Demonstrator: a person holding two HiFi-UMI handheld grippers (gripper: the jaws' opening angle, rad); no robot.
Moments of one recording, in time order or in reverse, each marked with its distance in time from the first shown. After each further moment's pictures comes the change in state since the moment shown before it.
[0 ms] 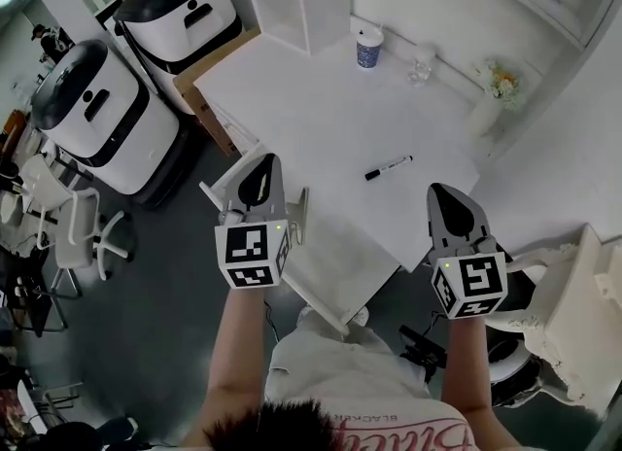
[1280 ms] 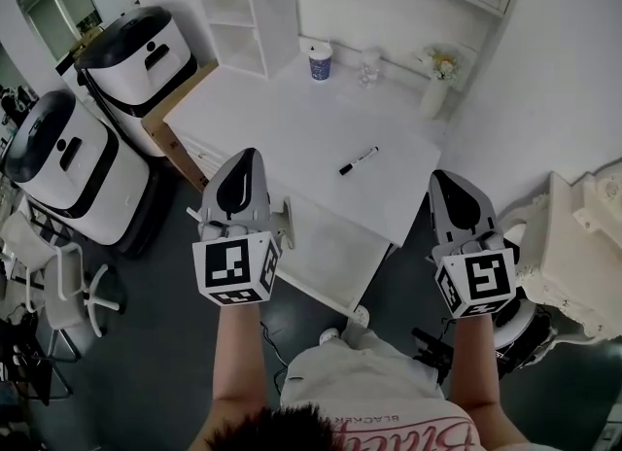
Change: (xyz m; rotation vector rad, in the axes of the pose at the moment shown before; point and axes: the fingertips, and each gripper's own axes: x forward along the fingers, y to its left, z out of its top) left arm -0.072 0.000 0.091 -0.027 -0.258 -0.155; right arm -0.096 0.037 0.077 -0.108 -0.107 -0.234
